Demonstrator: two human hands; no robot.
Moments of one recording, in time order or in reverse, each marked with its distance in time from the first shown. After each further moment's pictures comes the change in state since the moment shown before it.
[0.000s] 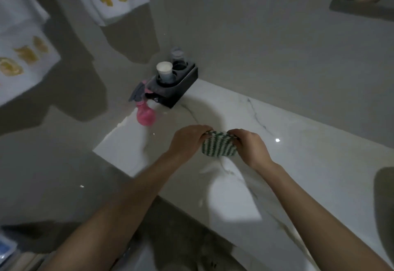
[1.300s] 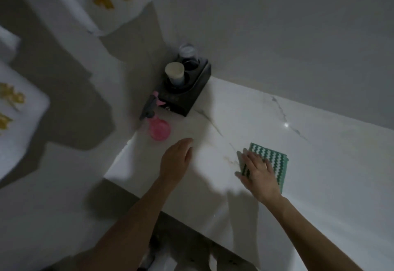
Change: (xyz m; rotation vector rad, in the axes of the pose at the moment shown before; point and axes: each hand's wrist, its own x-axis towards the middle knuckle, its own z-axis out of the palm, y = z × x) left_hand -0.004 -0.167 0.023 0.044 0.103 -0.049; right_hand 0.019 0.027 0.140 -0.287 -0.145 0.115
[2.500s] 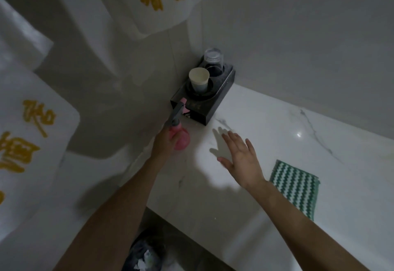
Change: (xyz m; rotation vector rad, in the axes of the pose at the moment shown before) left_hand 0.068 -0.092 -0.036 -0.305 -0.036 -0.595; right_hand 0.096 -0.103 -0.023 0.165 0.069 -0.150
